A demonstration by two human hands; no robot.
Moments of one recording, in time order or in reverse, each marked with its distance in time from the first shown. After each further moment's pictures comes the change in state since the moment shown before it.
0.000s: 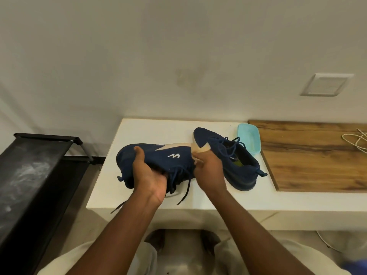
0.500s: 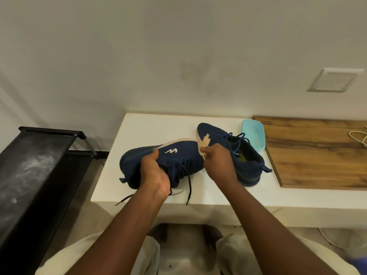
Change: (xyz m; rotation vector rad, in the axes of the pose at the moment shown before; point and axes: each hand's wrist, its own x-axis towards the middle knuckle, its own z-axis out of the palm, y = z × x) left_hand 0.006 -0.005 -0.002 0.173 0.108 -0.058; right_hand 0.023 0.034 0.001 -0.126 -0.129 0.082
